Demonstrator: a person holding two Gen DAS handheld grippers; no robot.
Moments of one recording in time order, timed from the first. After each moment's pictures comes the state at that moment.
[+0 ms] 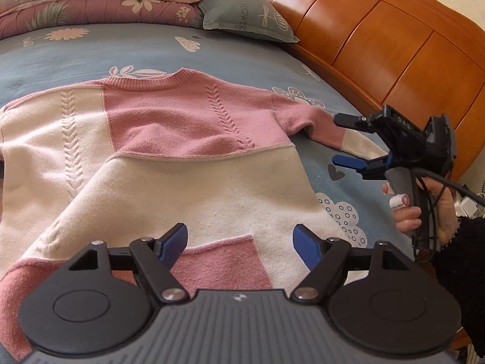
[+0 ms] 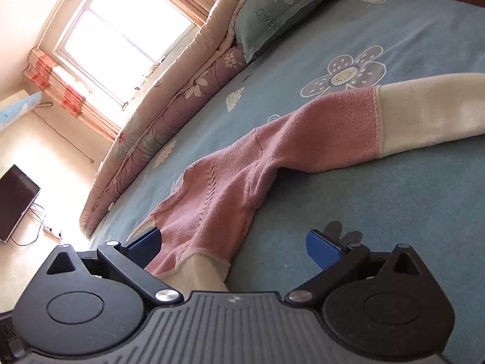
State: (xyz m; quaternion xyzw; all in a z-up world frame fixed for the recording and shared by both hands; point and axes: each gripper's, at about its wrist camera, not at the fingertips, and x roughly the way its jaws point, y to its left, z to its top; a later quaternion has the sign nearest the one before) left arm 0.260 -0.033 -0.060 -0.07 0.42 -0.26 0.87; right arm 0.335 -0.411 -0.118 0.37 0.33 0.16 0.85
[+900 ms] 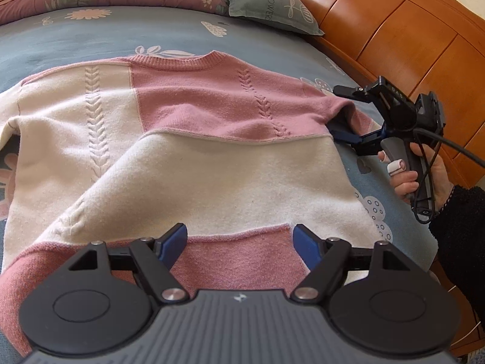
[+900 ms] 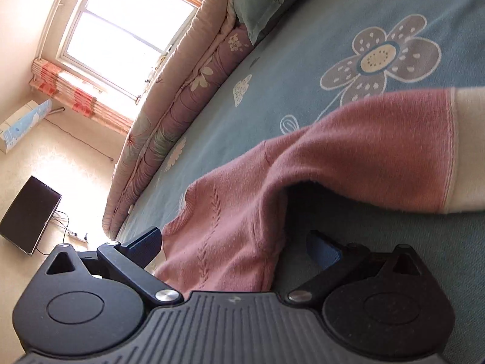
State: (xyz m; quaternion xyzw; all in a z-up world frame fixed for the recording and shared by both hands) left arm 0.270 -0.016 -0.080 -0.08 0.44 -0.22 0.86; right arm 0.399 -0.402 -0.139 0.38 0.36 0.21 0.83
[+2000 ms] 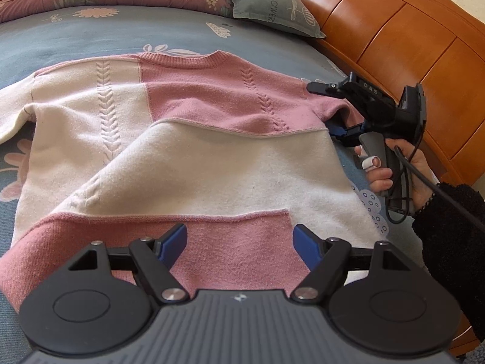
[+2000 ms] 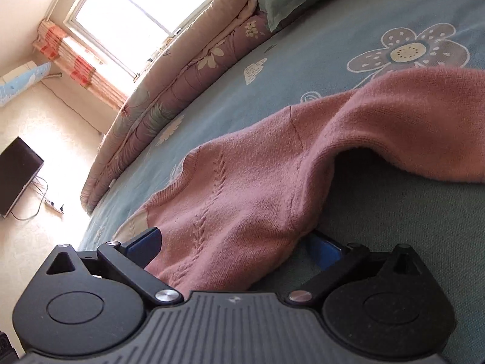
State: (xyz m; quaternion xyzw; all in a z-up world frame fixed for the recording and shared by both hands) left arm 0.251 -0.005 -0.076 -0.09 0.44 -0.22 0.87; right arm 0.399 -0.369 -0.134 0.34 0.34 0.20 0.85
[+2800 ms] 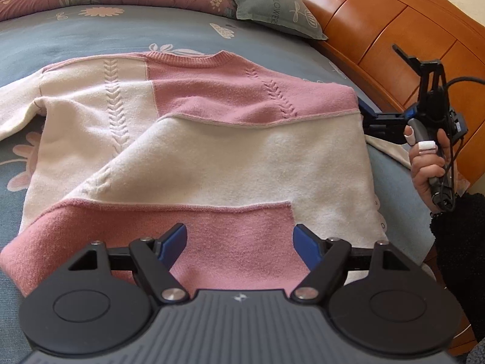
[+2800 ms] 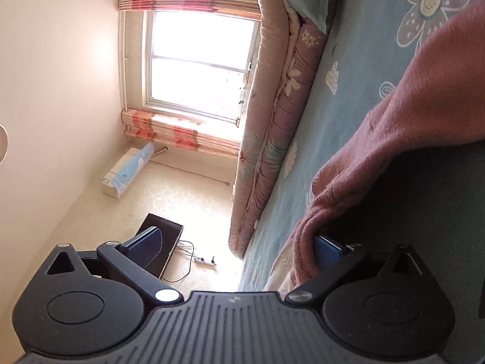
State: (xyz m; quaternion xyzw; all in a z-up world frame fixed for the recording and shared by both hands) left arm 0.241 0.001 -0.075 -0.09 0.44 -0.22 0.87; right arm 0.355 -0.435 -0.110 0.56 0.23 0.36 0.71
